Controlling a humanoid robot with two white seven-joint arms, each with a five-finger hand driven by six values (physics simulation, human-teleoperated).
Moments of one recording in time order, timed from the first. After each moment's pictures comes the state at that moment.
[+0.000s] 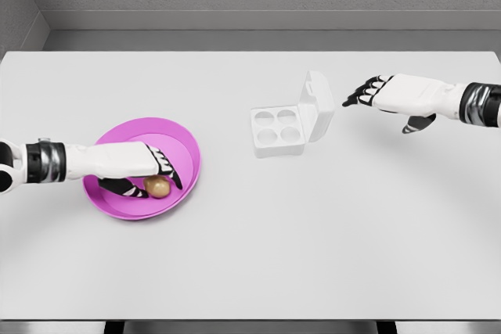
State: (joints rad) left arm -0.70 0.90 -1.01 -1.45 -0.22 -0.61 -0.42; right arm -0.67 -0.75 0.54 -1.34 0.59 -0.61 0.61
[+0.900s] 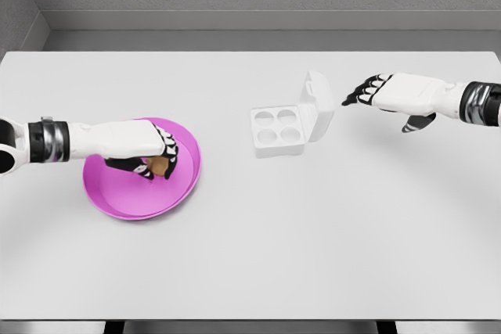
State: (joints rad) left arm -0.78 0.87 -1.00 -1.45 -0.22 -0.61 -0.42; right arm -0.67 -0.75 0.54 -1.35 0.59 -0.61 0.61
